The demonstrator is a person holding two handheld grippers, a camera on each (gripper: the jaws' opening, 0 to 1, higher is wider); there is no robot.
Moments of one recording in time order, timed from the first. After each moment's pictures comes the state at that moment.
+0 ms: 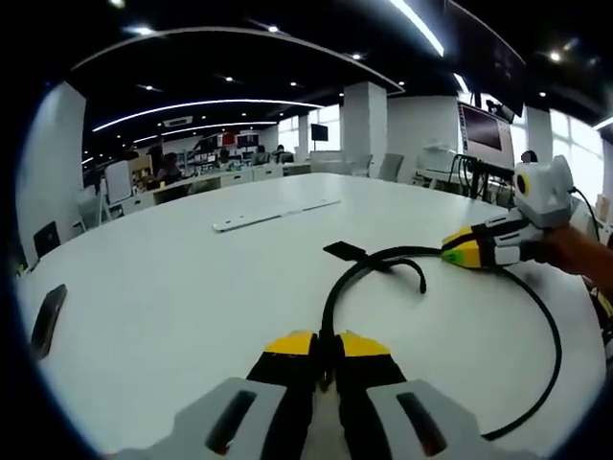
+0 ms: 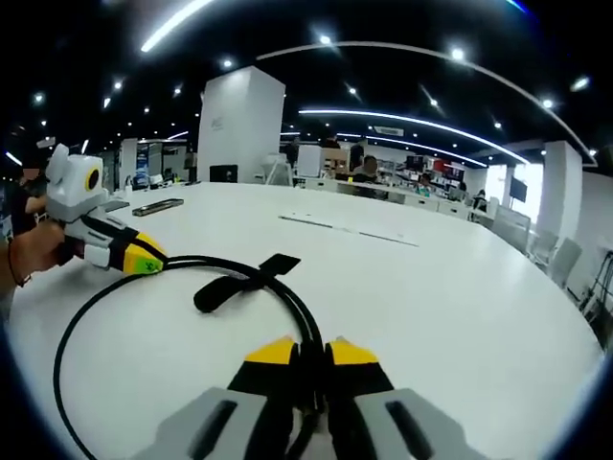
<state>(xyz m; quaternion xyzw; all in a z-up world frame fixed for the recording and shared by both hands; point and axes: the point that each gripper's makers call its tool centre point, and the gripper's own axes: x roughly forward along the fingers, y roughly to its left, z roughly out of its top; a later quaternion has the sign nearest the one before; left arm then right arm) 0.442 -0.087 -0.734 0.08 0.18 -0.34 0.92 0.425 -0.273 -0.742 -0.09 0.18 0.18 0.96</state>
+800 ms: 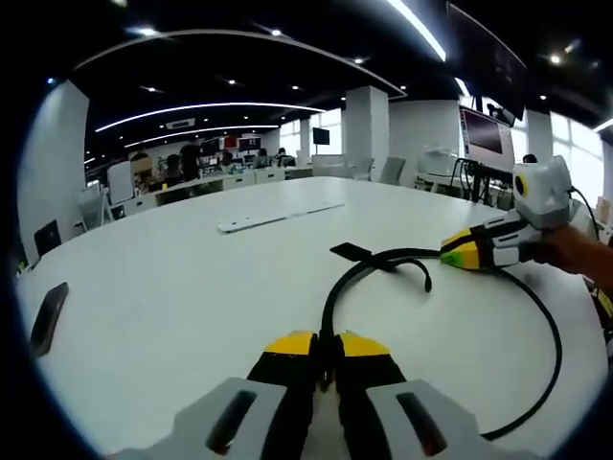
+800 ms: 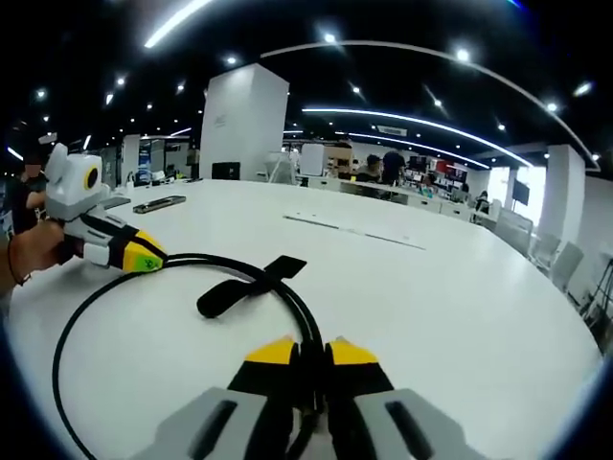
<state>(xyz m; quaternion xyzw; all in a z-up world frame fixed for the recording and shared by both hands) 0.444 -0.080 -0.735 0.07 0.17 -0.34 0.92 0.430 -0.266 -0.743 -0.10 0.19 0.19 0.96</state>
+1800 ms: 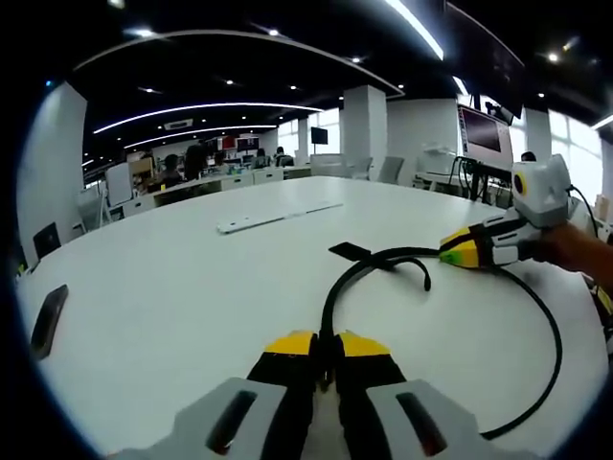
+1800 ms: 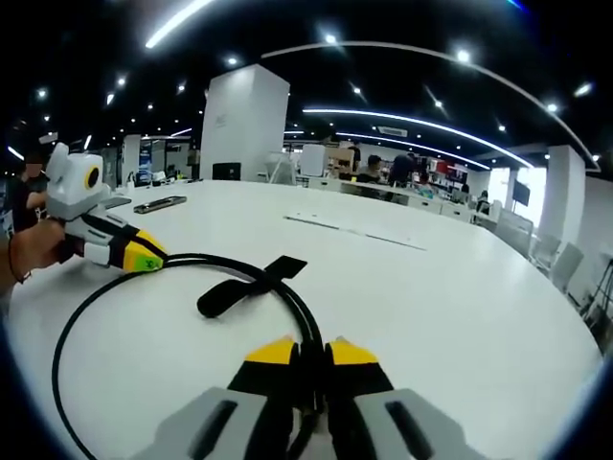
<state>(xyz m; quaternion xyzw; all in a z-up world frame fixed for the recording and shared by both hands) 0.446 -0.080 -0.733 0.08 0.17 -0.34 0.92 0.432 -0.266 -0.742 -0.10 0.18 0.19 0.96</state>
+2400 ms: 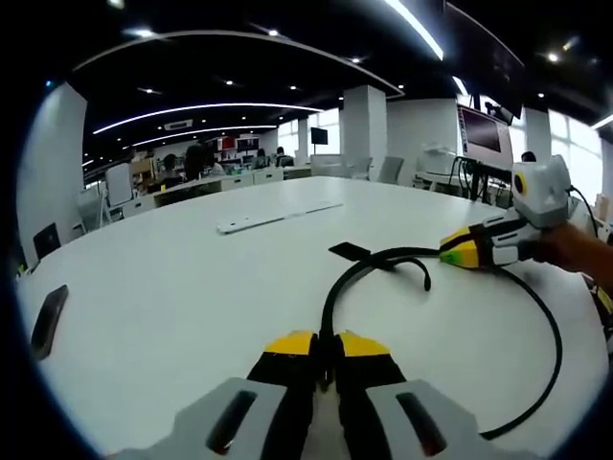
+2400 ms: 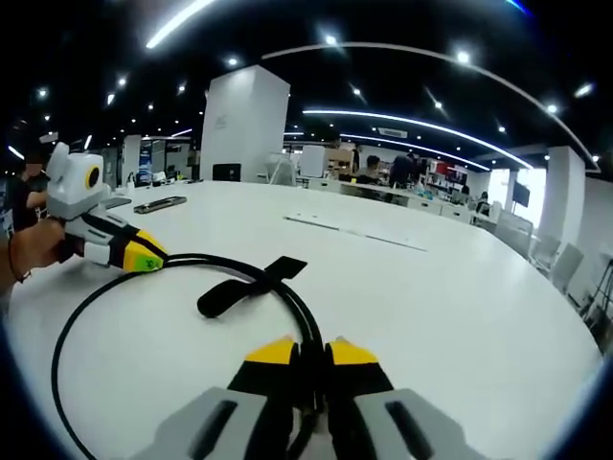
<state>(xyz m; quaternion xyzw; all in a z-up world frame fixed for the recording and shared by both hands) 0.445 -0.082 -0.733 0.08 0.17 -0.34 0.92 0.431 -0.268 -0.741 -0.10 0.18 0.19 0.96</state>
